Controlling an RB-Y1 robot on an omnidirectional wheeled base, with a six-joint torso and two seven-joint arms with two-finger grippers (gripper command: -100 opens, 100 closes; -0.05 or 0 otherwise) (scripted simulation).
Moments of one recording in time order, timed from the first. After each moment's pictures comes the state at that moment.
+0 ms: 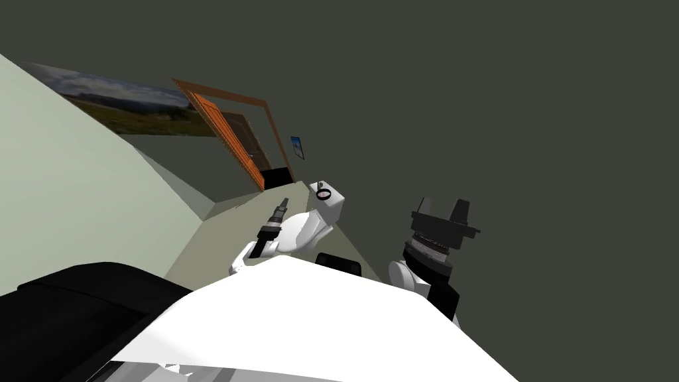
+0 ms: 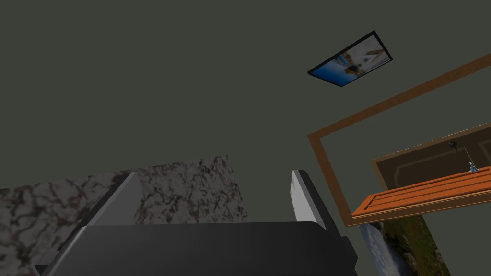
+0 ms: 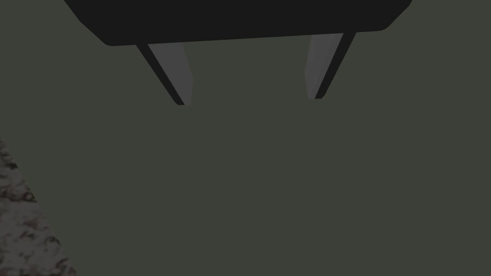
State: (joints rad) left arm 0.39 0.22 0.31 -1.62 -0.09 -0.66 -0.27; right arm 0.54 0.03 0.07 -2.35 -0.10 -0.62 -0.07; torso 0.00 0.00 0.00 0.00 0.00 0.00
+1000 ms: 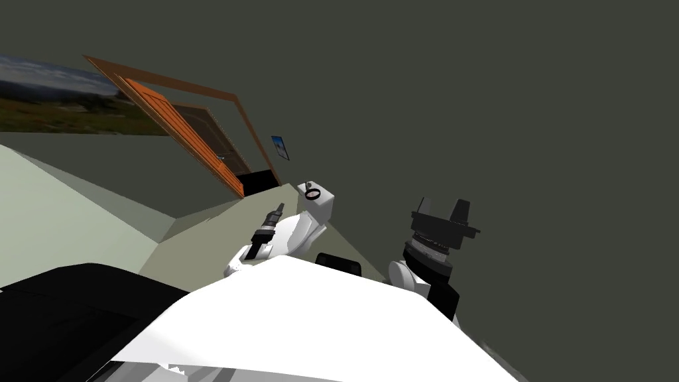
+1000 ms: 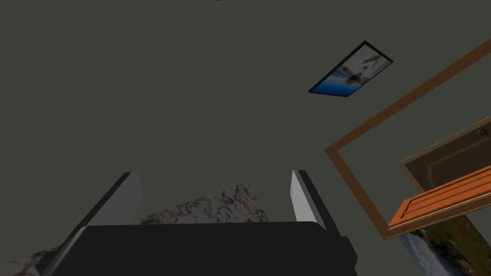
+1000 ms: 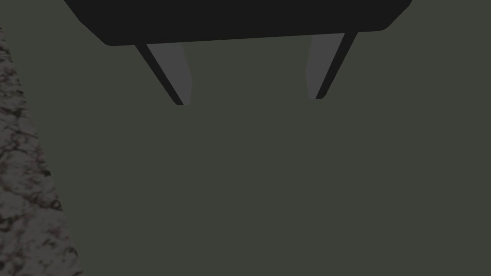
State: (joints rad) left arm 0.31 0.27 0.42 -1.33 -0.13 -0.76 -0.41; right arm 0.54 0.03 0.07 -2.35 -0.10 -0.62 -0.07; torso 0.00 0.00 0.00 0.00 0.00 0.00
